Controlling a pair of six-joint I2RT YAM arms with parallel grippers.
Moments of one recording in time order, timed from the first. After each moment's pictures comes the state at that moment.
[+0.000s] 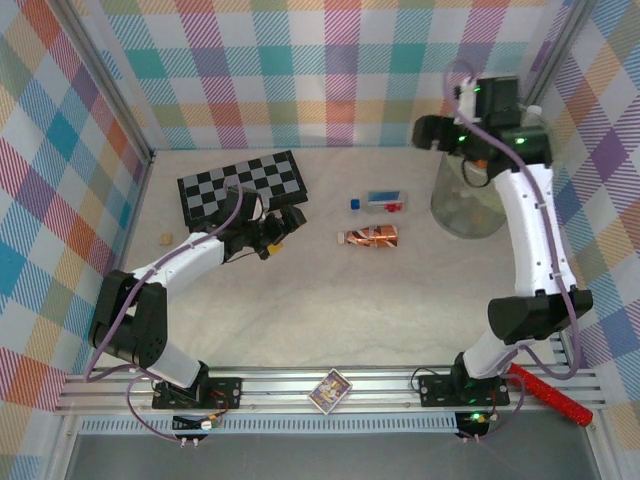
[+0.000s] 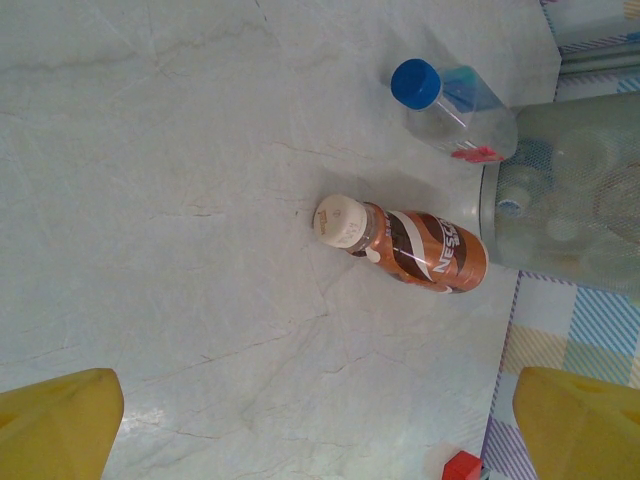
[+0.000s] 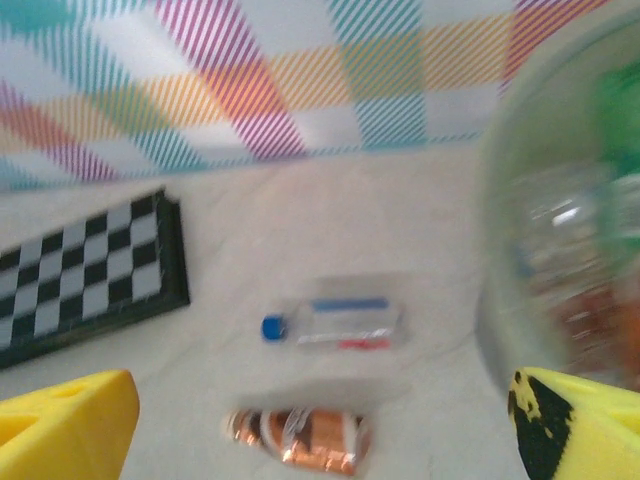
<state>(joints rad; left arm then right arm) -0.36 1.52 0.98 -0.24 0.44 -0.93 0.20 1.62 2.03 -1.08 -0.08 0.22</state>
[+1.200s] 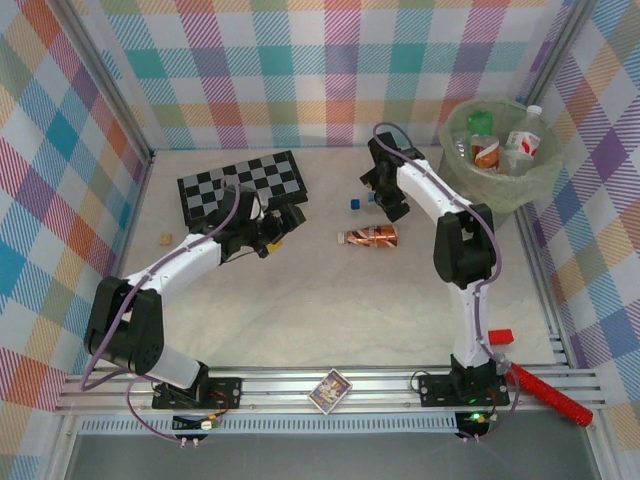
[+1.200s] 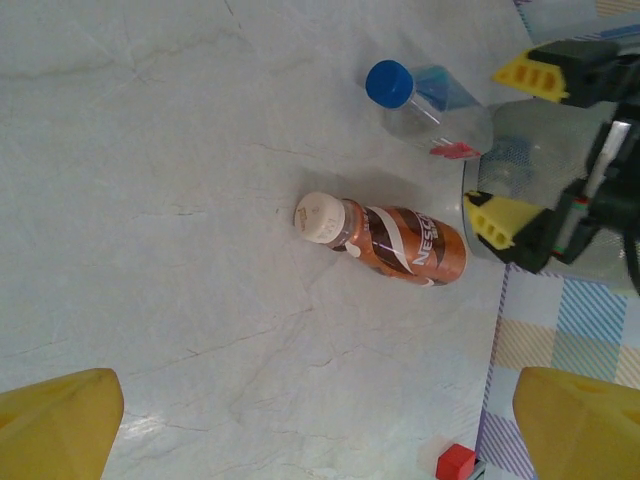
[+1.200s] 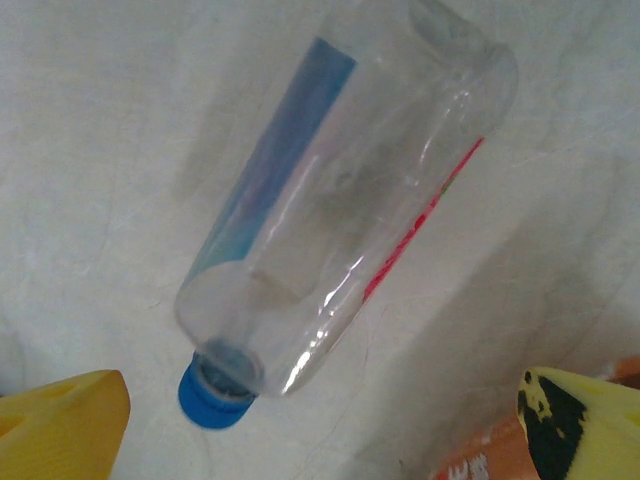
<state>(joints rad) -0.36 1.48 0.98 -0.24 0.44 -0.92 0.37 2.21 1.94 -0.94 0.10 1.31</state>
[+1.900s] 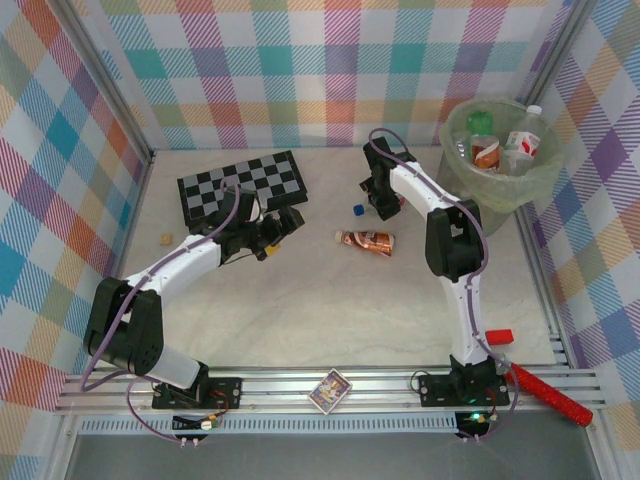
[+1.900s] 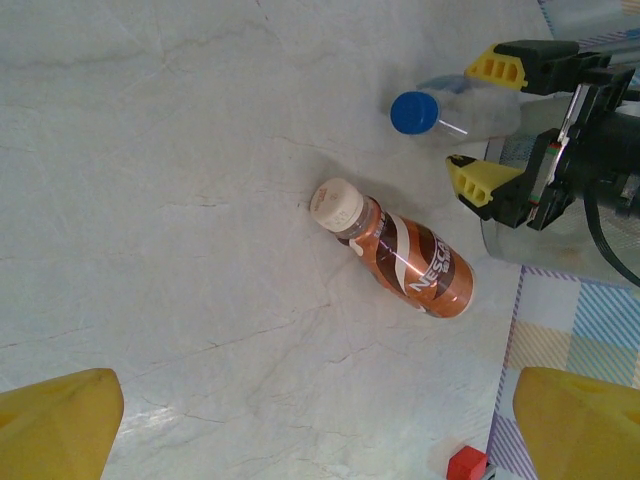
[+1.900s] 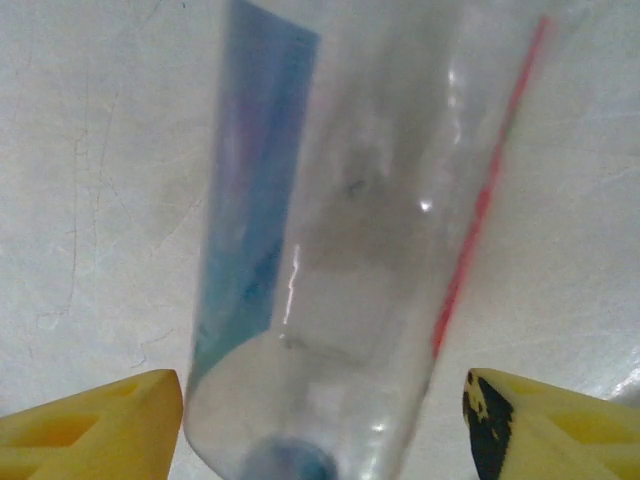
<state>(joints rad) -0.36 1.48 0.97 -0.27 0.42 -0.92 0.37 2.31 2.00 -0.91 0.10 1.34</state>
